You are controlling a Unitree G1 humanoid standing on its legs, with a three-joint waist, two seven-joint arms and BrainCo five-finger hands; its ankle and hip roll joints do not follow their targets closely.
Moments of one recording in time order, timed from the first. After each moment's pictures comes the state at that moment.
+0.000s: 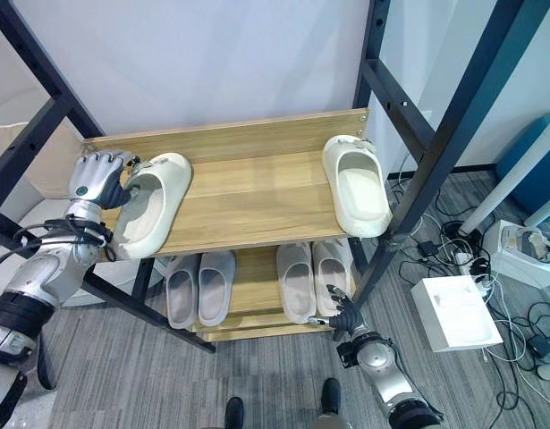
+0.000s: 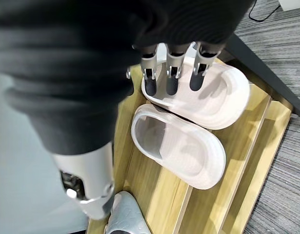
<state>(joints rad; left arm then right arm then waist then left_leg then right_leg) -0.65 0.77 -0.35 0.44 0.69 0.08 0.38 -0.11 -0.40 0.32 0.55 0.15 -0.12 -0.06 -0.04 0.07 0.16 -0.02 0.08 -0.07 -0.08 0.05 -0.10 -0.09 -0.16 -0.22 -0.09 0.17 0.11</state>
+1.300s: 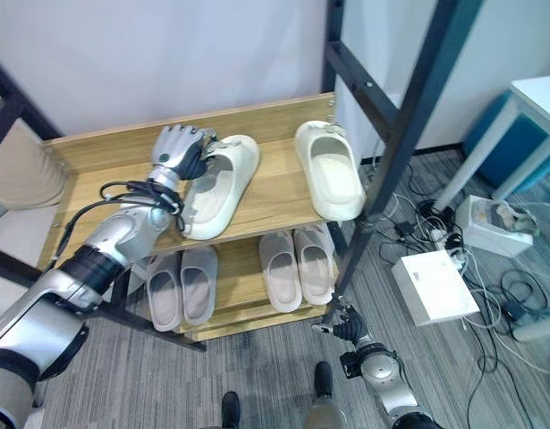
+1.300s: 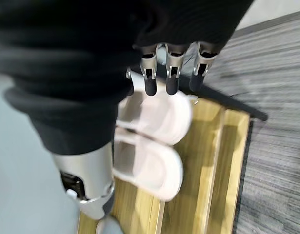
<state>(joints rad) -0.97 0.52 -0.63 0.55 0.67 0.10 0.31 -0.05 -0.40 0.30 0.53 0.18 -0.11 -0.07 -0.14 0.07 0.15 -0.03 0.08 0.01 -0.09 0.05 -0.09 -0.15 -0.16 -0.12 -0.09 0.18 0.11</state>
